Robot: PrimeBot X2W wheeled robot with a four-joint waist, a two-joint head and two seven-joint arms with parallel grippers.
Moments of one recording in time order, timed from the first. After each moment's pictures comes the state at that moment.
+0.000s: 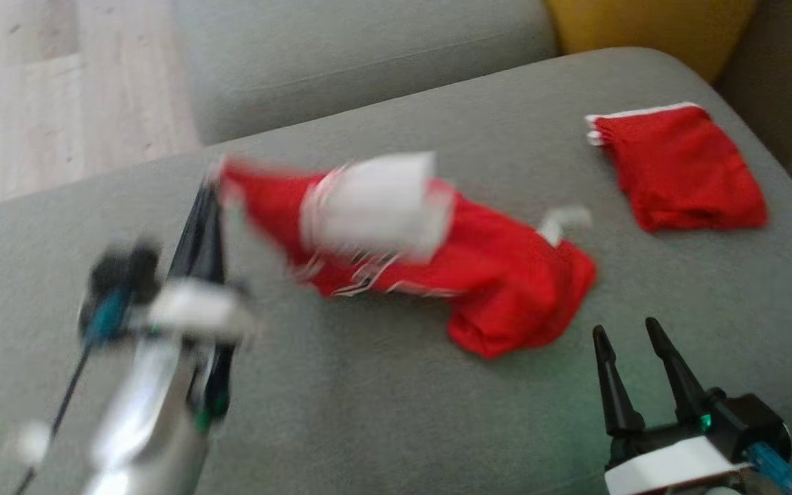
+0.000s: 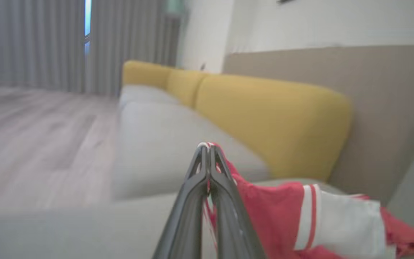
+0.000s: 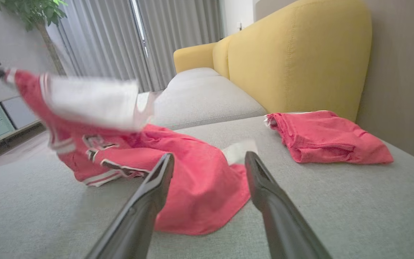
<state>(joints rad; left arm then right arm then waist) -0.56 0.14 -0.40 0.58 -0.54 -0.02 -0.26 0.11 -0.07 0.14 0.14 0.17 0.12 -0.26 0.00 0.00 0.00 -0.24</state>
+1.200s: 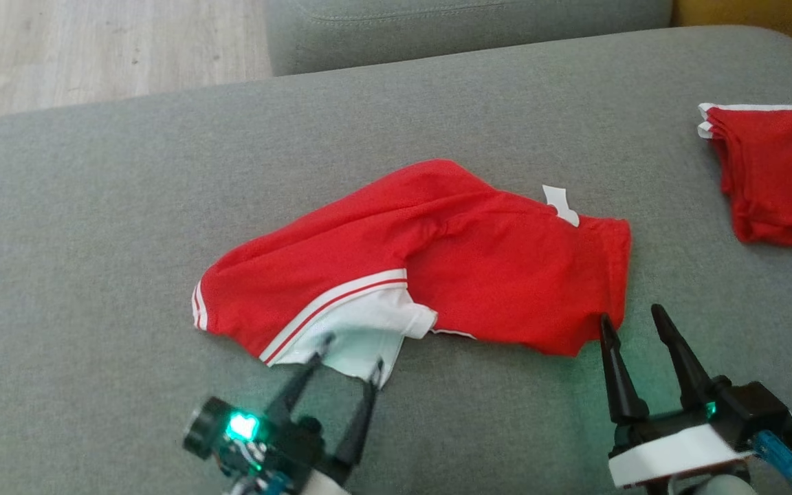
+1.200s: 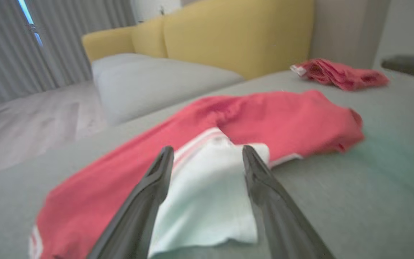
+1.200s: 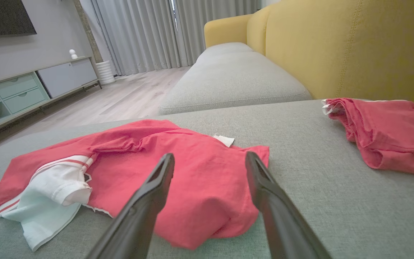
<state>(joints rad) -0.06 0.09 -0.46 0.29 0.06 -0.01 -0.26 0.09 -0.08 0.12 0.14 0.16 0.12 -0.26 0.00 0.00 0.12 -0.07</state>
